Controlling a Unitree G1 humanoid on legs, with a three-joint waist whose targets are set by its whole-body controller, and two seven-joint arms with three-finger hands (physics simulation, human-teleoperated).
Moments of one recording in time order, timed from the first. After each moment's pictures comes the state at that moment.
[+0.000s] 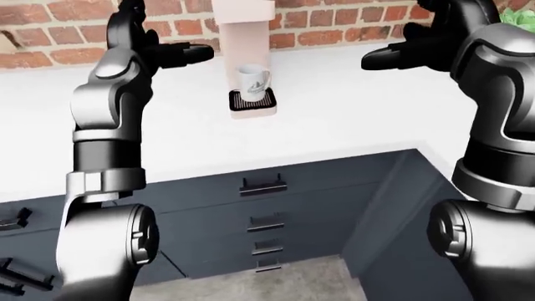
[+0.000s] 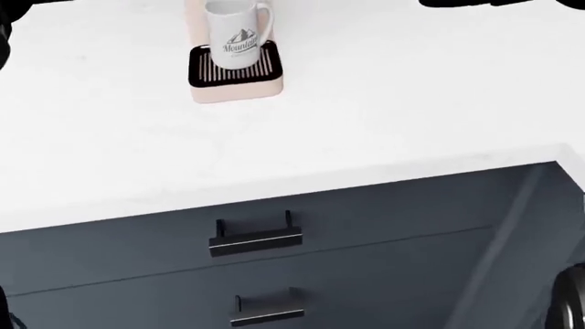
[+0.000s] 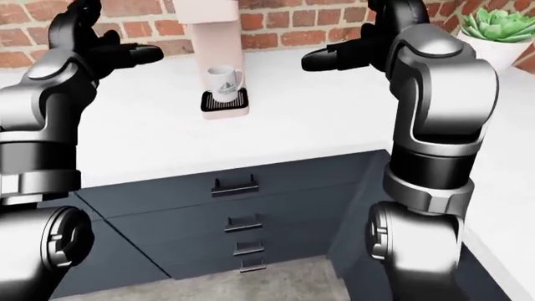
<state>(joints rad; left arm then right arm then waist) -1.19 0.43 0.18 0.56 -0.23 0.55 0.08 -1.15 -0.48 -0.19 0.00 -0.01 1.16 0.21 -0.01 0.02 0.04</state>
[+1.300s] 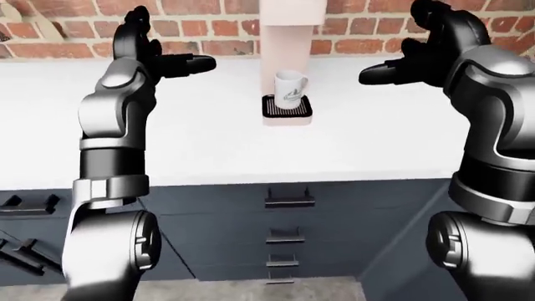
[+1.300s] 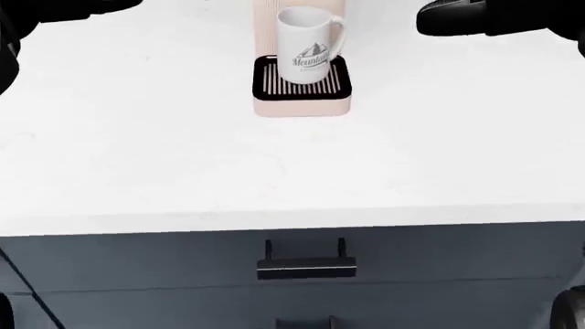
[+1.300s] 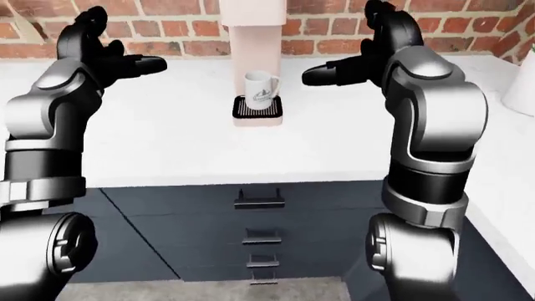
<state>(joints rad) -1.14 0.41 0.18 0.53 -0.21 0.56 0.07 -1.06 -0.47 -0.19 -0.06 0.04 1.17 0.15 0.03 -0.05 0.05</state>
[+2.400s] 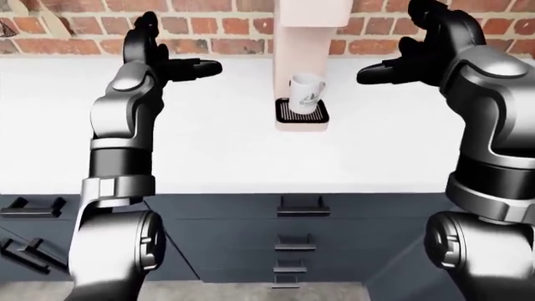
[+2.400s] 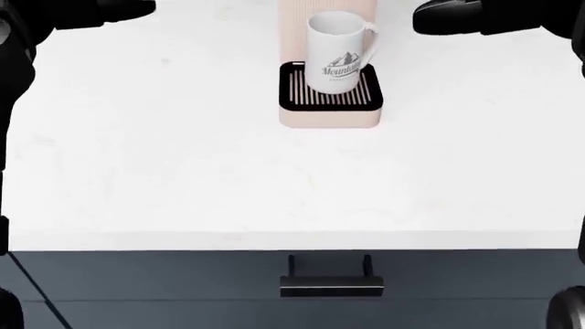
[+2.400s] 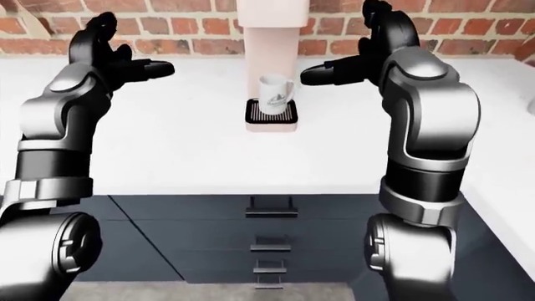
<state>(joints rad) -1.15 0.39 0.17 0.57 -0.19 0.53 0.07 -1.06 -0.46 -0.19 -0.03 0.03 1.12 0.15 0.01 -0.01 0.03</state>
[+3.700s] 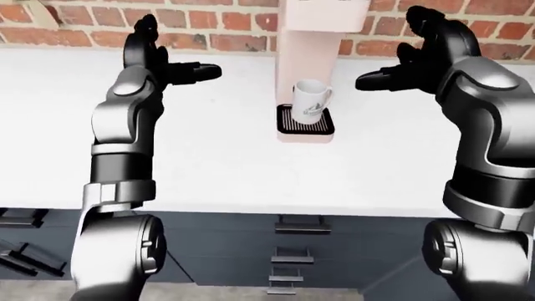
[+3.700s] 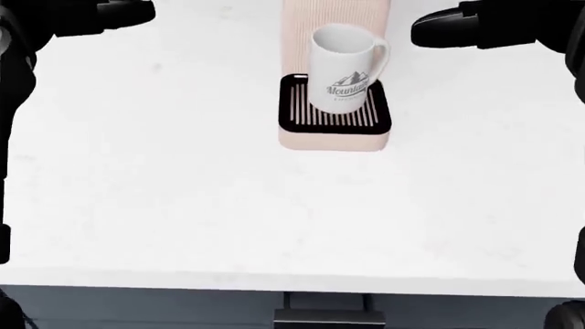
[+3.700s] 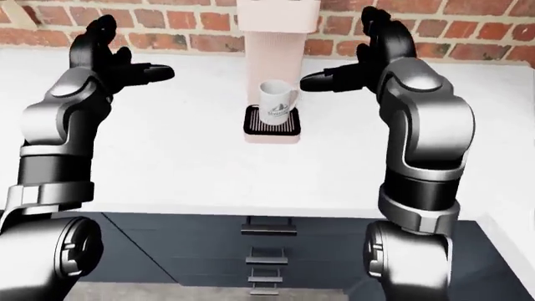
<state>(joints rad) -1.11 0.38 0.18 0.53 -0.19 0.53 0.07 -1.01 -0.45 -0.21 -0.07 0.07 1.10 0.12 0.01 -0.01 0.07</state>
